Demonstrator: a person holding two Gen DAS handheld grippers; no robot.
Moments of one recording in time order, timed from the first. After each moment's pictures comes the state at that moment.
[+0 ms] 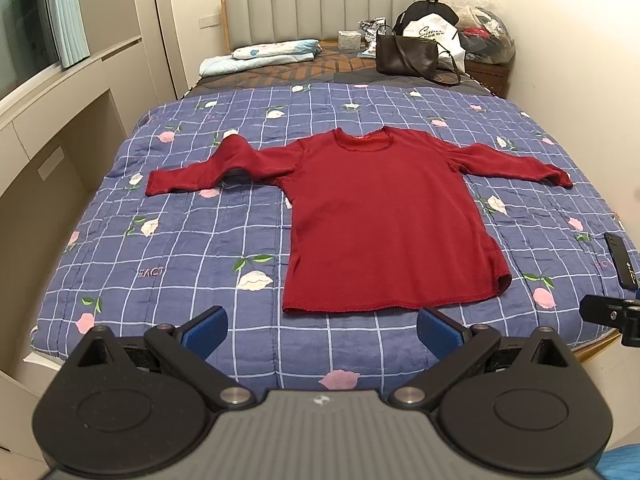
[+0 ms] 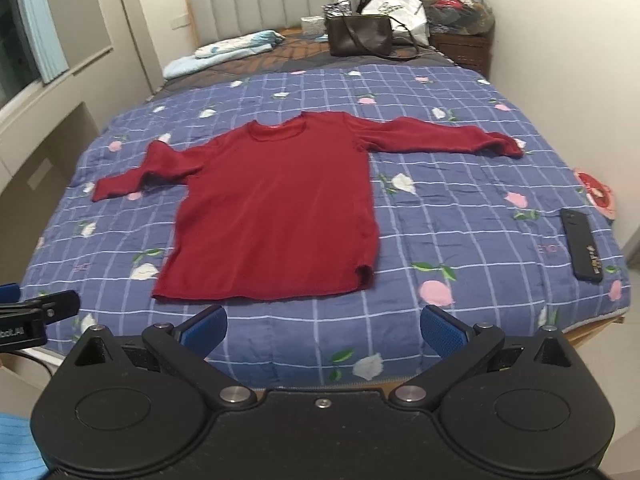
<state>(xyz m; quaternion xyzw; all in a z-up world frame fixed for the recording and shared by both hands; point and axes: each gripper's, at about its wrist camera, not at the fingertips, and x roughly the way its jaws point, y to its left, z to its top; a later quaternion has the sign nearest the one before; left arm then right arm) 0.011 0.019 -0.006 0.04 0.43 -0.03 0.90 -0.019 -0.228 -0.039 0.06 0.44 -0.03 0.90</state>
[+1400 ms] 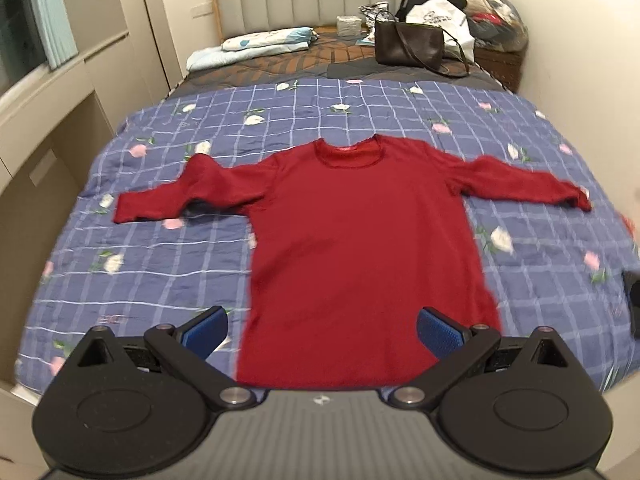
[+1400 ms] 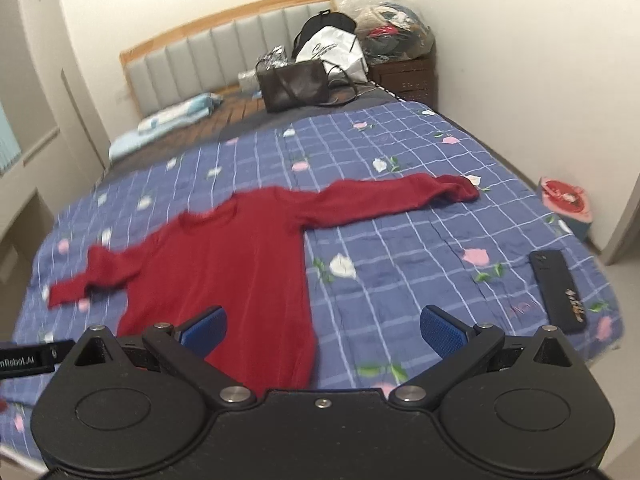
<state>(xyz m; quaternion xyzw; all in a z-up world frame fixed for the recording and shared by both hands) 0.153 -0.064 -0.008 0.03 0.46 -0.01 0.89 0.083 -0.342 -0.031 0.14 0.37 -0.09 0.92</state>
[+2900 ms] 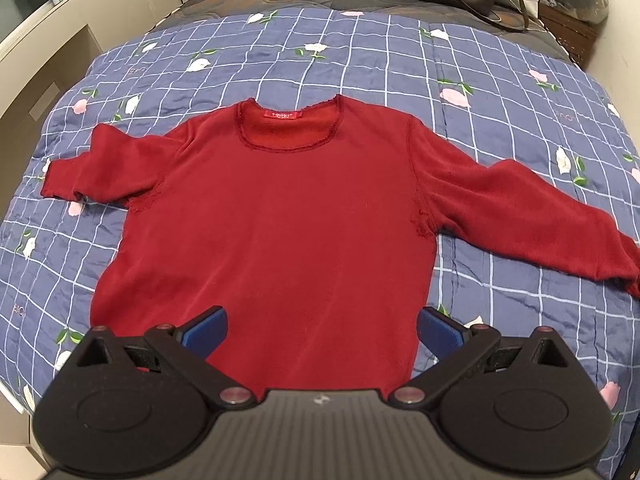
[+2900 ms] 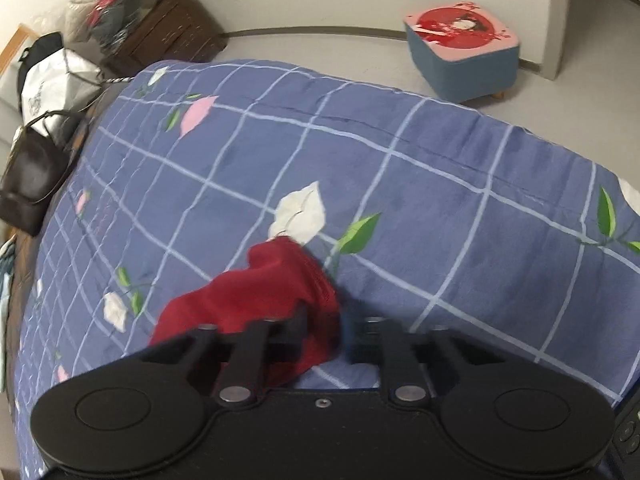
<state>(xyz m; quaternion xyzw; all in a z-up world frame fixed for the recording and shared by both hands) 0.375 -0.248 -0.115 -0.01 0.56 0.08 0.83 0.417 -0.722 -0.259 0.41 0.43 -0.30 0.75</state>
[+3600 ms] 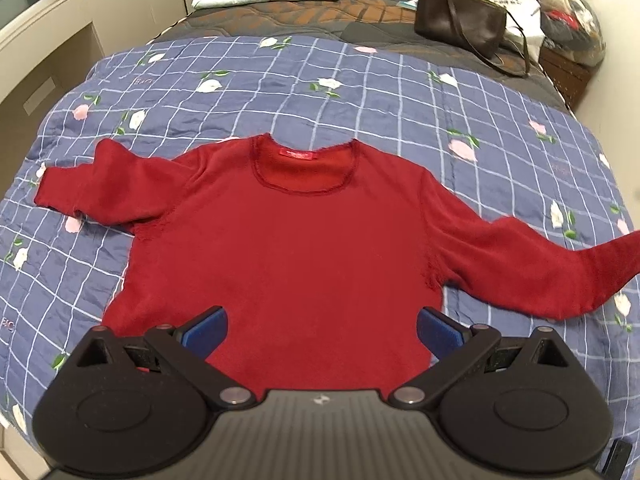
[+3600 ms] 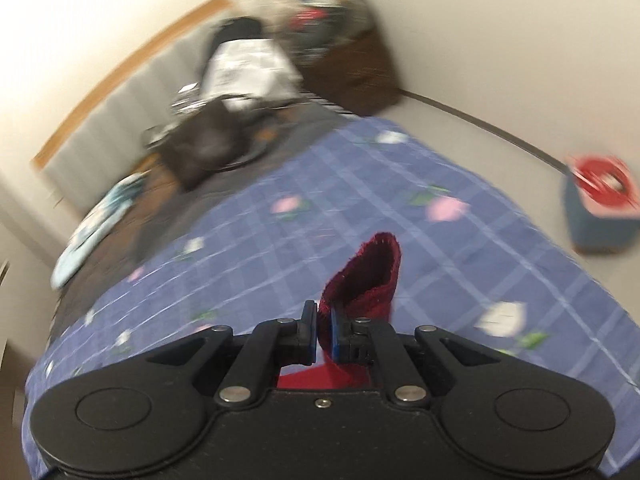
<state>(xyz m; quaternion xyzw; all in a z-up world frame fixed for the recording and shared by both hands) 0.394 -0.189 -0.089 -0.06 0.52 0.06 0.85 0.467 -0.608 -0.094 0.26 0.36 -0.11 0.89</state>
